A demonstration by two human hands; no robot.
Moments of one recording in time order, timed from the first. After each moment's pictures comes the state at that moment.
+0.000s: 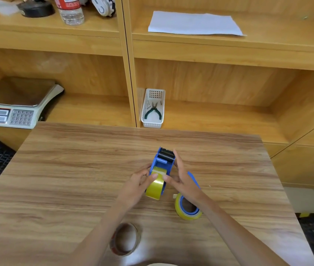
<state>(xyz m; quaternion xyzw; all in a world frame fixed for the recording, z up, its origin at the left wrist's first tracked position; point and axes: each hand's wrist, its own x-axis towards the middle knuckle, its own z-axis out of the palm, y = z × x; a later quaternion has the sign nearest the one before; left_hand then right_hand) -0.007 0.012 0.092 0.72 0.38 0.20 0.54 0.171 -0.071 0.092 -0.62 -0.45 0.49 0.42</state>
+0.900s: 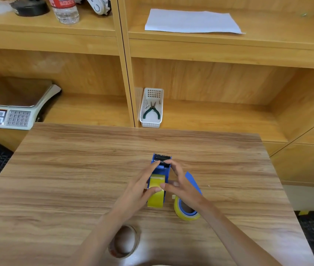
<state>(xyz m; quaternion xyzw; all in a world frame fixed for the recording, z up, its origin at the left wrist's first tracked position) -0.013 0.002 0.095 0.82 0.30 0.20 0.44 0.168 -0.081 0.099 -0.59 -0.45 0.52 0.42</state>
